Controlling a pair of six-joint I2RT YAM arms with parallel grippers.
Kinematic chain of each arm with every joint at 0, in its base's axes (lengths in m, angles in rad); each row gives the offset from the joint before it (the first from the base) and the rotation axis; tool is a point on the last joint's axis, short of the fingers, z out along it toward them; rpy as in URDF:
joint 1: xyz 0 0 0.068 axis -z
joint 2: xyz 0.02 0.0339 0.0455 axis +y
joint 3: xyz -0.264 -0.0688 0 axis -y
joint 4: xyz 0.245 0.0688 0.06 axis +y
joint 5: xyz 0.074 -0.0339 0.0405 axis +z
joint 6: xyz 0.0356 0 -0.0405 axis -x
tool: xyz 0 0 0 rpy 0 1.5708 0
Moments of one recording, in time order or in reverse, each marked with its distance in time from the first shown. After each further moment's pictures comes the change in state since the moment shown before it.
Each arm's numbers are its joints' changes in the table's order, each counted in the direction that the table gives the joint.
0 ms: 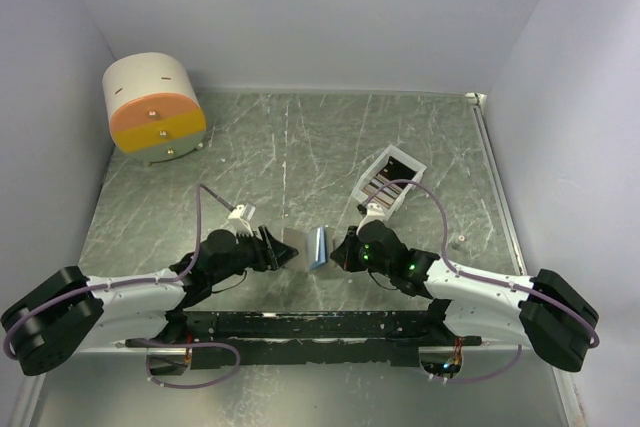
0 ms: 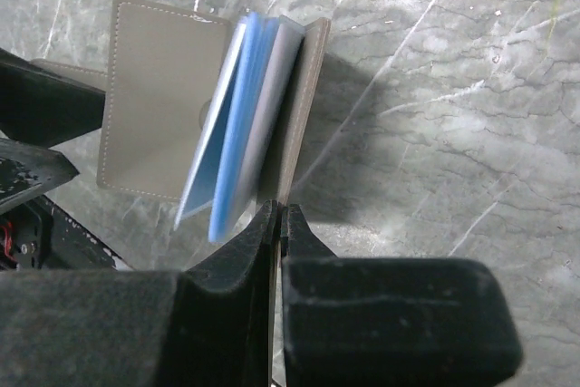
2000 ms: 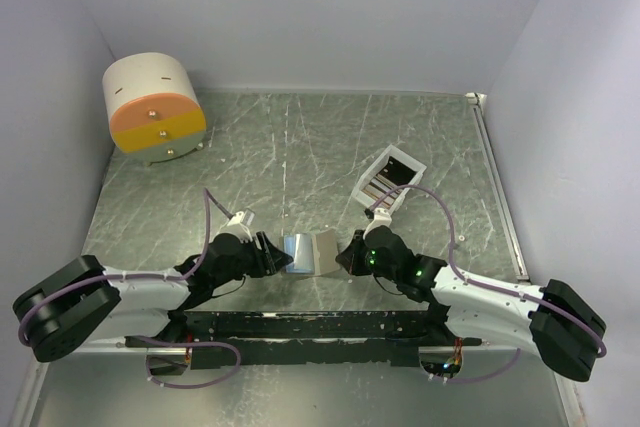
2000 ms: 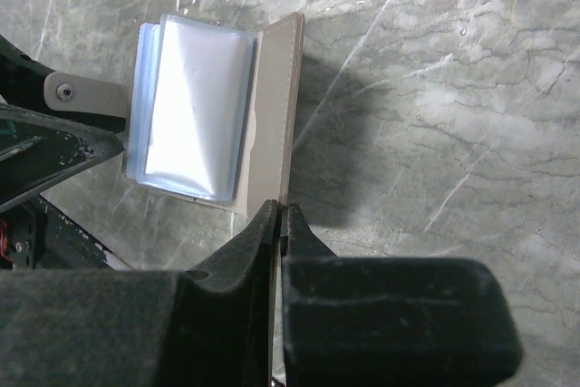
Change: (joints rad) left arm 0.000 0.099 -0.035 0.000 0.041 0.064; right arm 0.000 -0.085 -0.053 0.025 -0.016 -0.017
